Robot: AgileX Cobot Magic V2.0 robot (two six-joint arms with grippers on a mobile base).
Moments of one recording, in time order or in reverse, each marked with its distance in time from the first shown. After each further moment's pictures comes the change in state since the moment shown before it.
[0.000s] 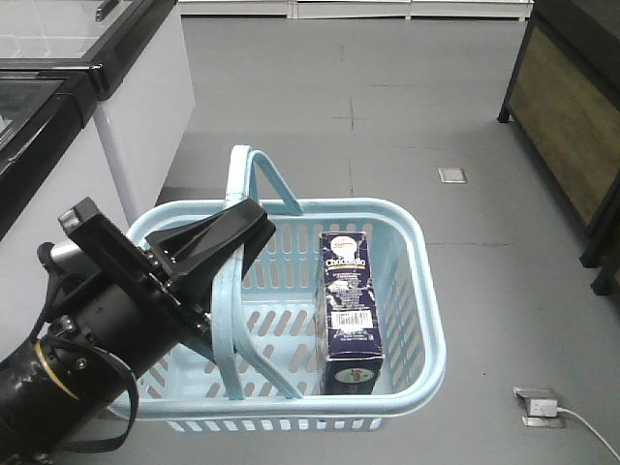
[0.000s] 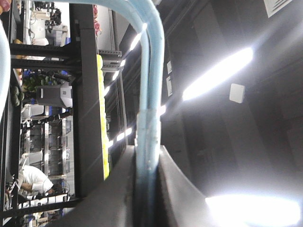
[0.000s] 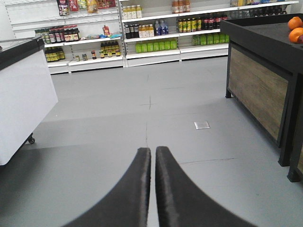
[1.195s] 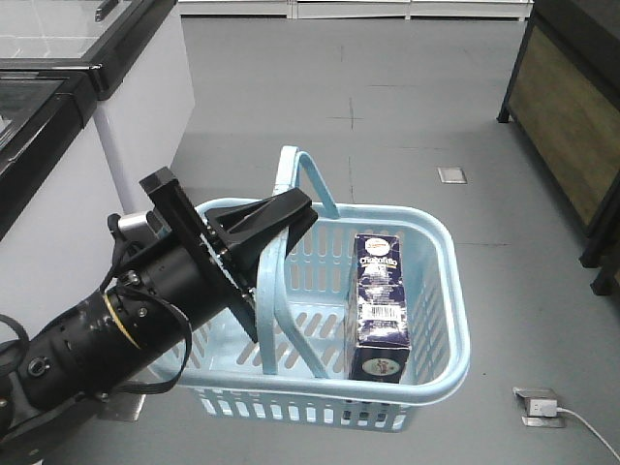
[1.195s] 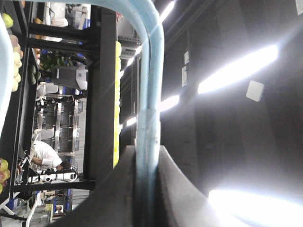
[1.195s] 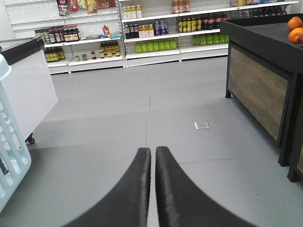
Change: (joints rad) left arm 0.081 0.164 -0.144 0.185 0.012 -0.175; right arm 0.000 0.000 0.000 0.000 0.000 0.000
